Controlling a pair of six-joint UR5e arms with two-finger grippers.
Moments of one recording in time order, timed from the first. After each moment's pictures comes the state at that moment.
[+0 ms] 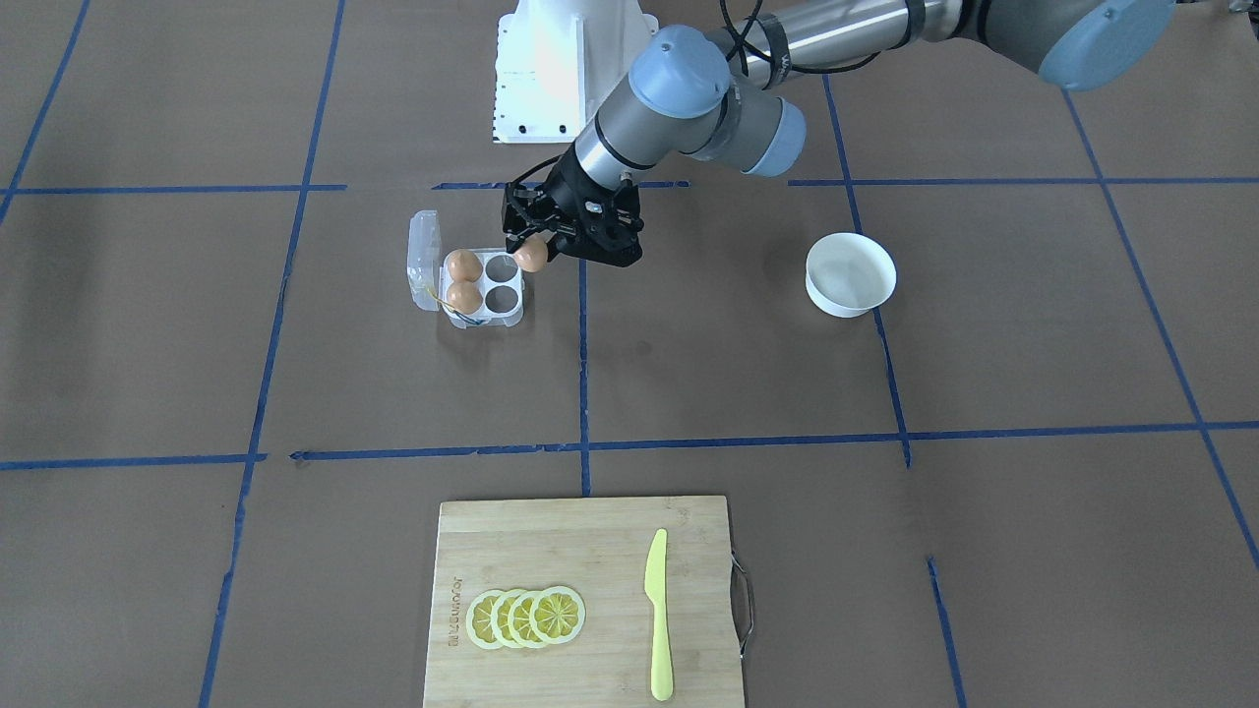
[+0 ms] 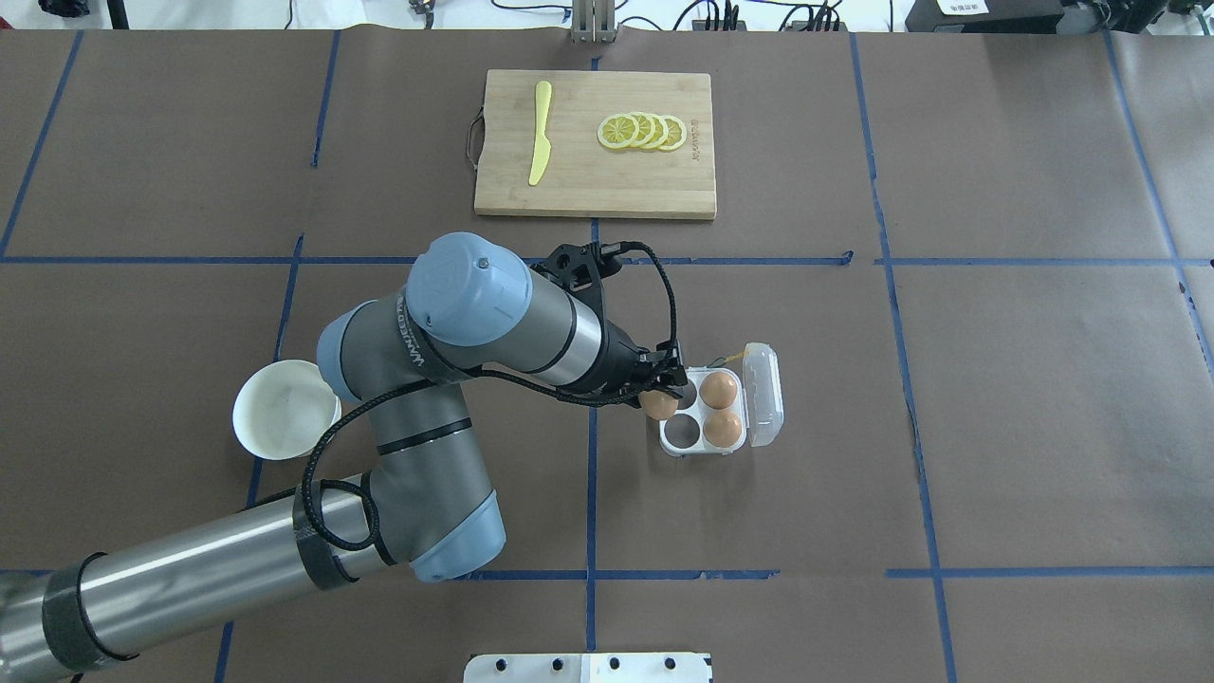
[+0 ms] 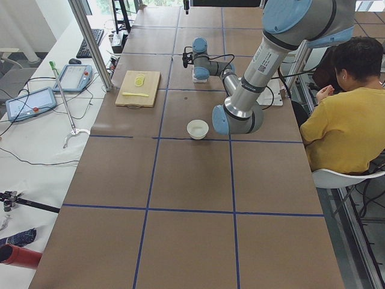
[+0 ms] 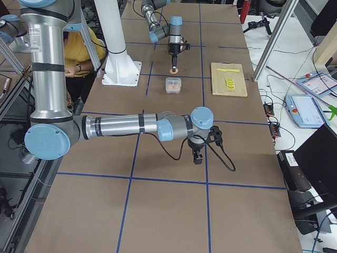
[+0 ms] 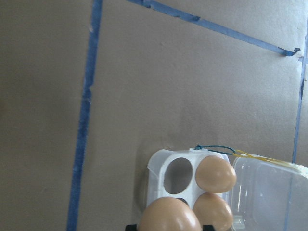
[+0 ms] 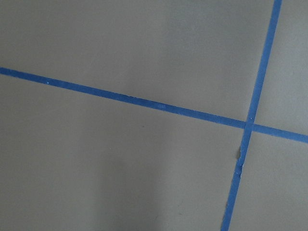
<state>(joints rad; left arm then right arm) -0.45 -2.35 -1.49 -2.18 -1.98 -1.53 1.40 -1.57 1.66 -1.46 2.38 0.05</state>
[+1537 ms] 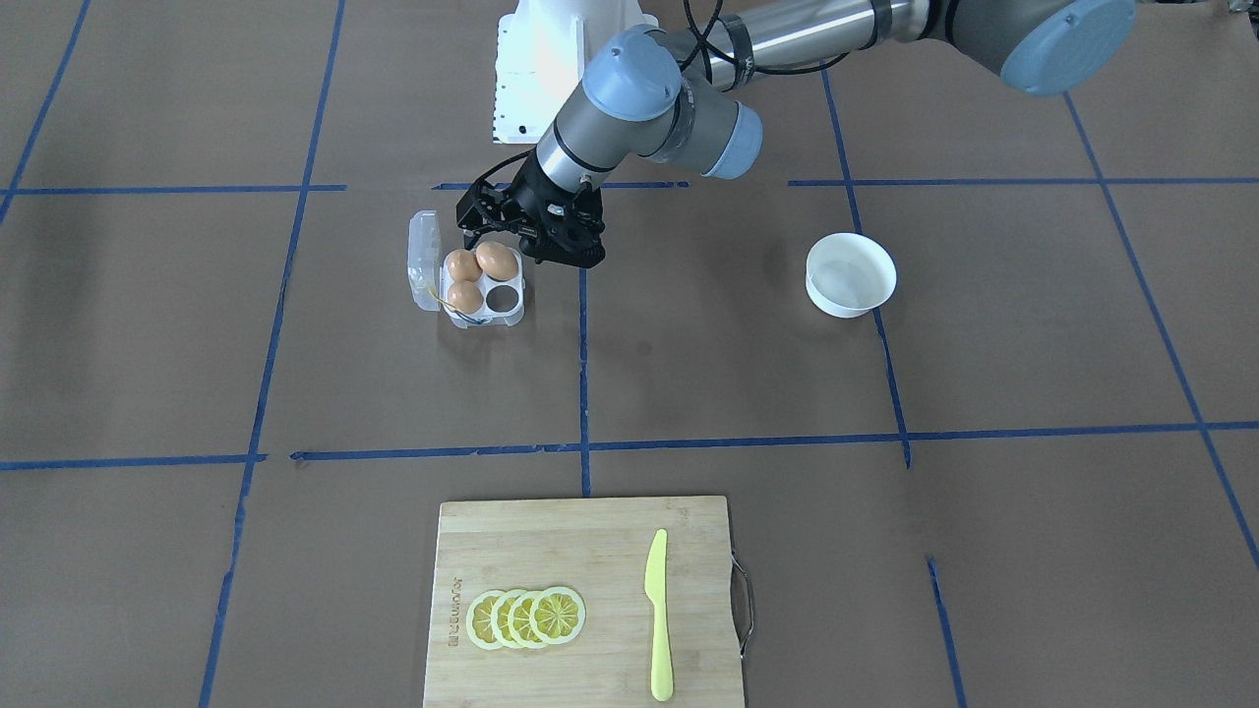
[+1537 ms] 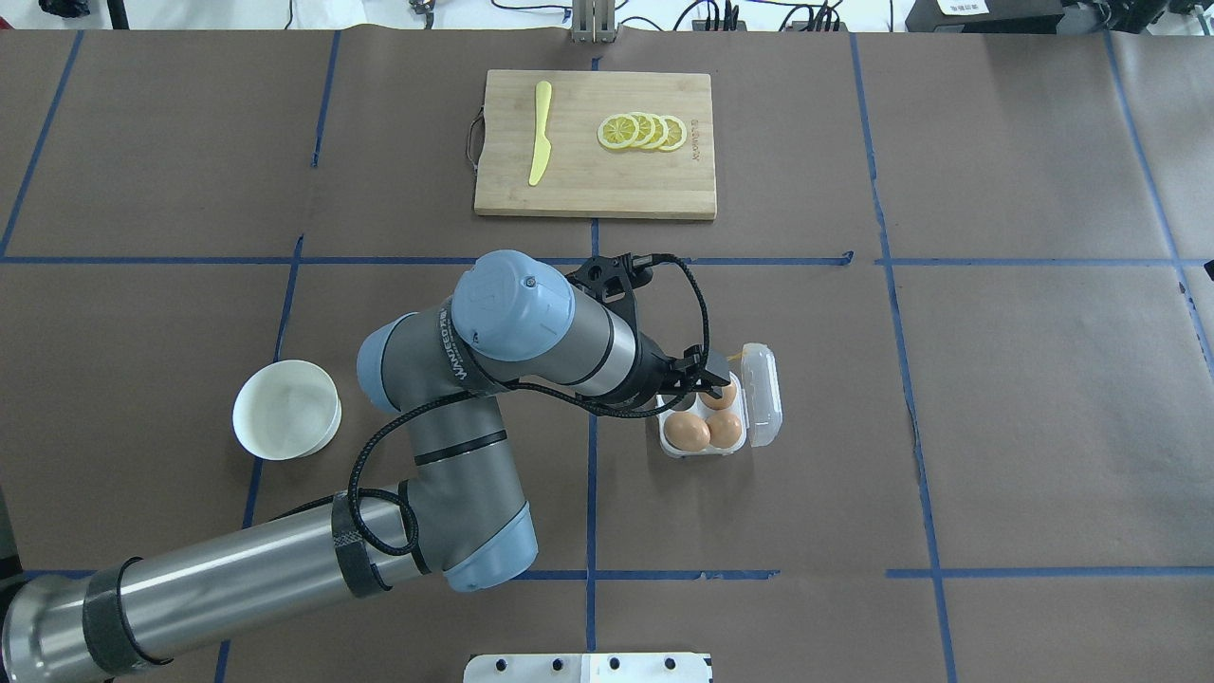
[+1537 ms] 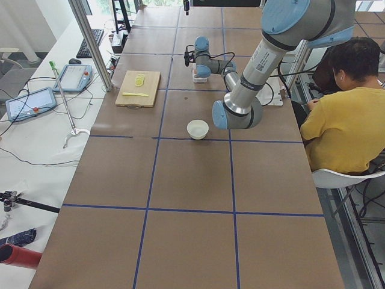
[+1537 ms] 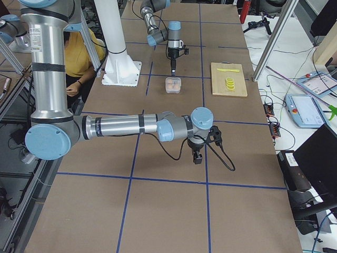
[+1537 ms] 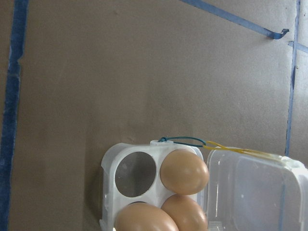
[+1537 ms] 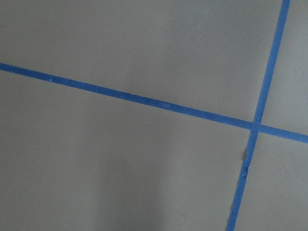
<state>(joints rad) -0.43 -2.40 -1.44 -2.18 -1.96 -1.53 1.38 -1.57 1.65 -1.43 2.39 0.05</state>
